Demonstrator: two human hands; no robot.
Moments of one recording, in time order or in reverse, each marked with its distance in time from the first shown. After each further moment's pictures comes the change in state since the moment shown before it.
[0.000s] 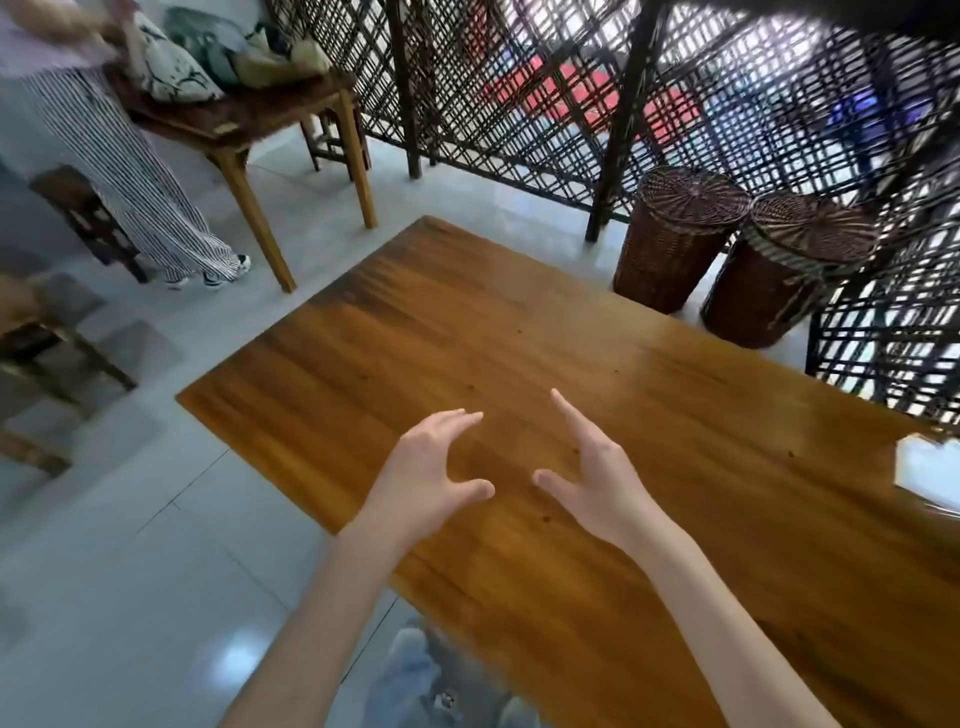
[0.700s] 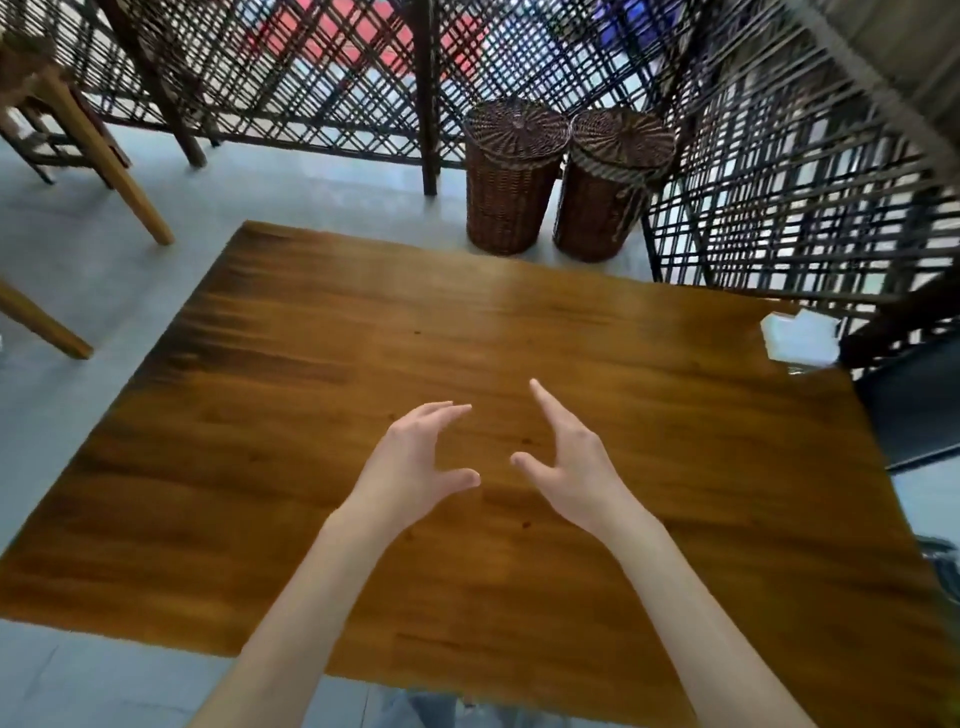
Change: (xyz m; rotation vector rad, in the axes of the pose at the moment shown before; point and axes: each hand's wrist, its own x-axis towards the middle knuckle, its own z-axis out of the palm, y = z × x) left_hand 0.127 -0.028 0.012 0.021 -0.331 0.316; right_hand 0.050 0.004 0.031 -0.021 0.328 0.394
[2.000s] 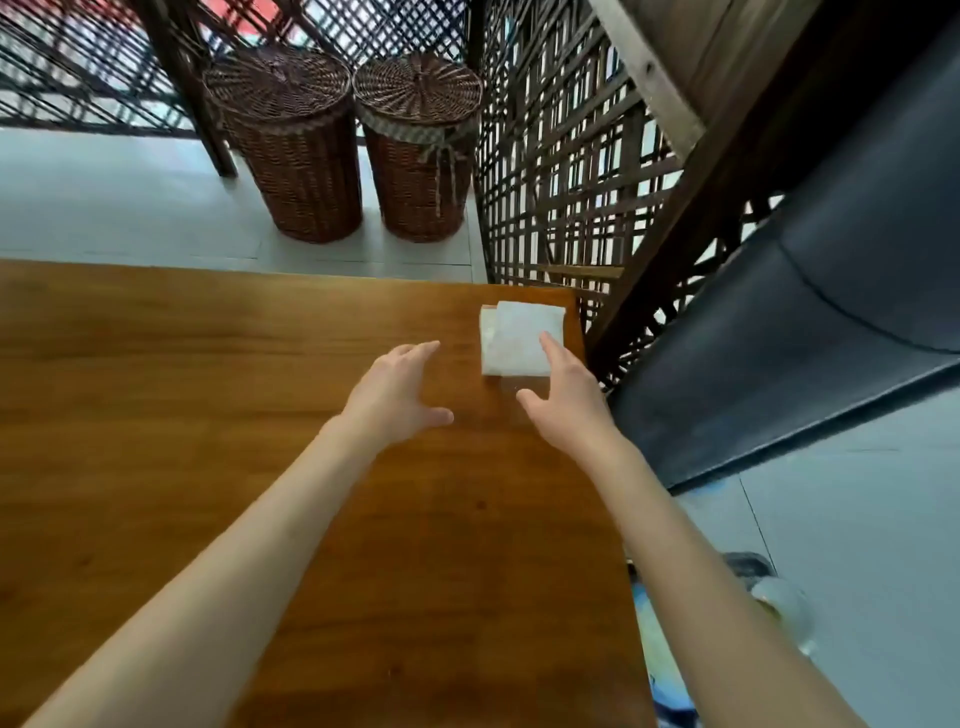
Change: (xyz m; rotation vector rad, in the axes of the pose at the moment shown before) left_hand 0.320 0.289 0.366 0.179 -0.171 0.059; right_hand 0.152 0.447 -0.279 -0.102 0.146 0.274
